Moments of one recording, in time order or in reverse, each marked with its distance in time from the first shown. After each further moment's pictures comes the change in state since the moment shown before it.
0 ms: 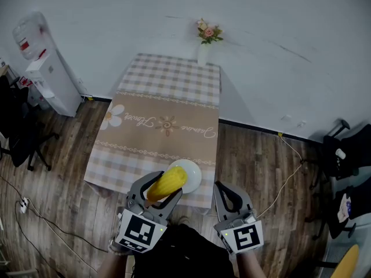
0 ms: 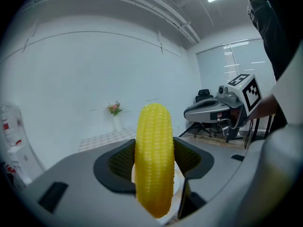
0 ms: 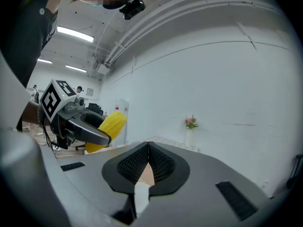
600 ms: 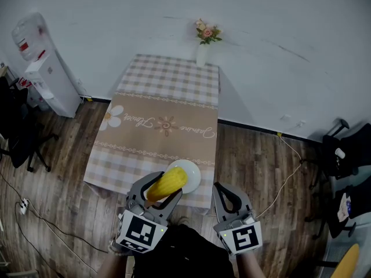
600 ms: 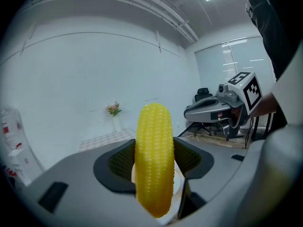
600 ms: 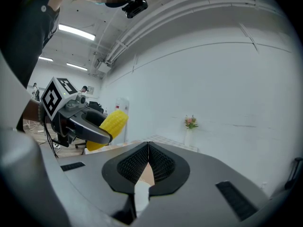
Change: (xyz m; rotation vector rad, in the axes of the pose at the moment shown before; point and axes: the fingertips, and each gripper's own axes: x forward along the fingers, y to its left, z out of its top) left arm 0.001 -0.004 0.000 0.030 0.004 -0.003; right arm -0.004 0.004 -0.004 -0.018 0.040 0.011
